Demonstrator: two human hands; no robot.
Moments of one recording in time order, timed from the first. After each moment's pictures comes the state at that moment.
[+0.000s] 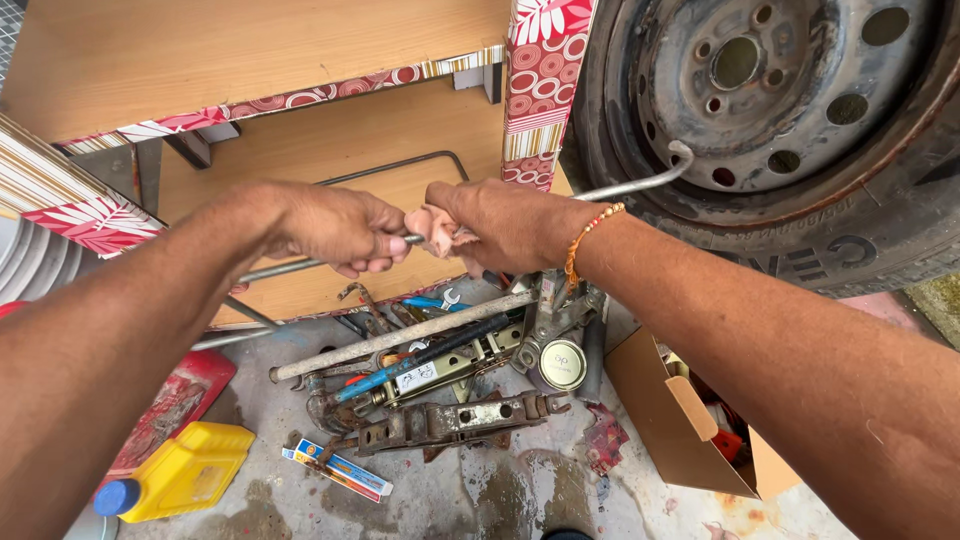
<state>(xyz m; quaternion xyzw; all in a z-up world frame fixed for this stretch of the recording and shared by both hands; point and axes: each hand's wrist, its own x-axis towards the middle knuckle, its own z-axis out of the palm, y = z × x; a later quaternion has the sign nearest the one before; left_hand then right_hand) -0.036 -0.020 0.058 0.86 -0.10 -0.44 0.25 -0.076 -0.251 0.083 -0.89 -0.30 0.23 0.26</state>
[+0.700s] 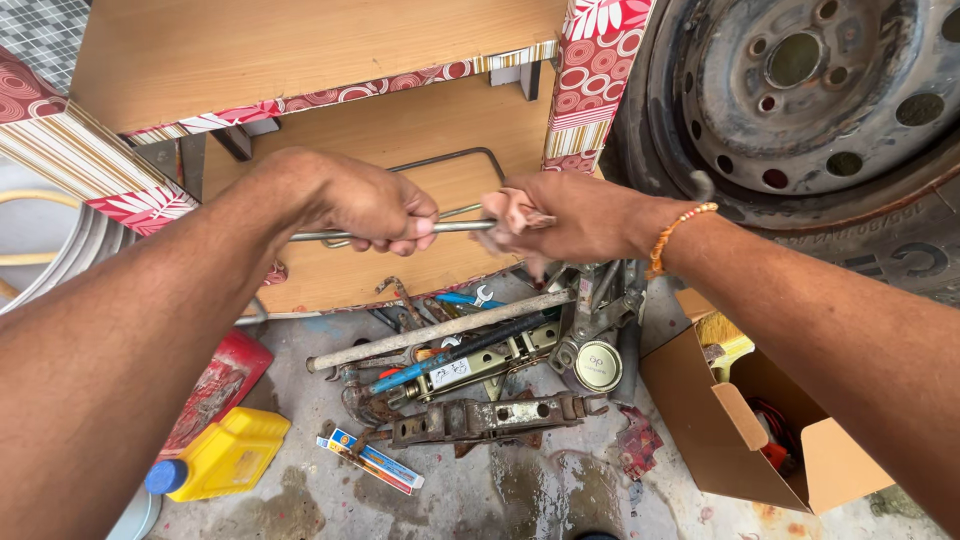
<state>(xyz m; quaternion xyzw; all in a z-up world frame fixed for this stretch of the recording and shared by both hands) -0.038 -0.013 0.092 0.88 -0.11 -0.44 0.17 -0.074 -0.256 0.085 -0.88 -0.24 0.27 0.33</state>
